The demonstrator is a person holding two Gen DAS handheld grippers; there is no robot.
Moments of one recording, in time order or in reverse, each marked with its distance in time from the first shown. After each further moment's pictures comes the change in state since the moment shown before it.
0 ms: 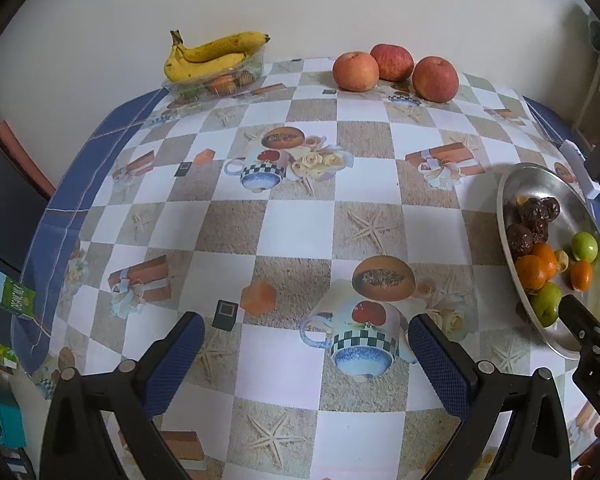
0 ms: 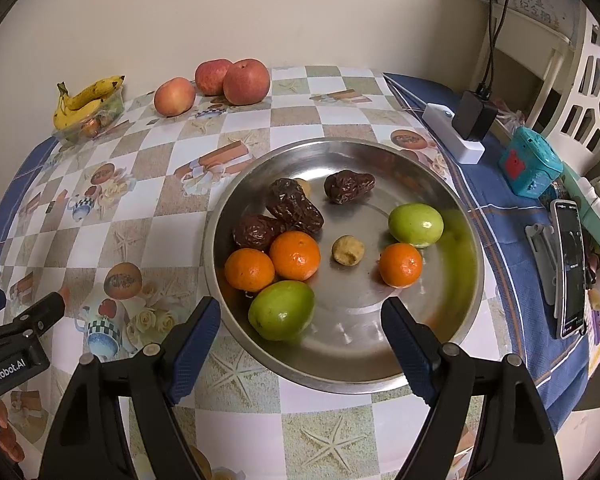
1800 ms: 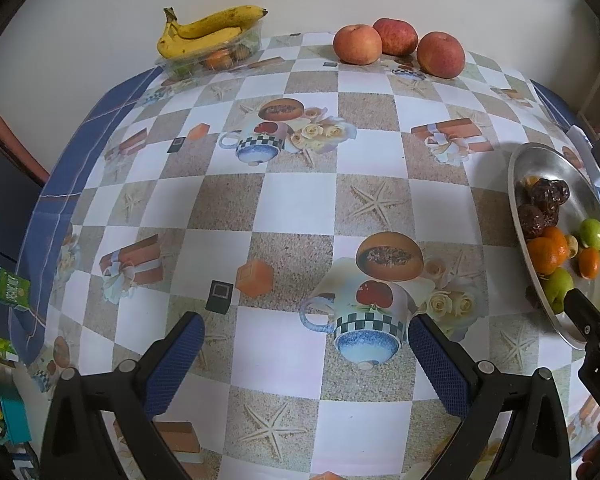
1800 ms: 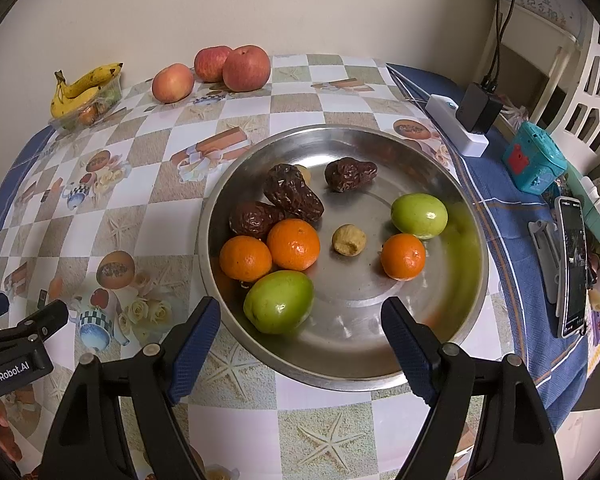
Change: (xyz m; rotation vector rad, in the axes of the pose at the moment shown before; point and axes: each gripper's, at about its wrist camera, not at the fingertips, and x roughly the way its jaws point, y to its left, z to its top) left arm 0.016 0.001 -0.005 0.001 0.081 0.001; right arm 0.009 0.001 -0.003 -0.020 0.035 -0.006
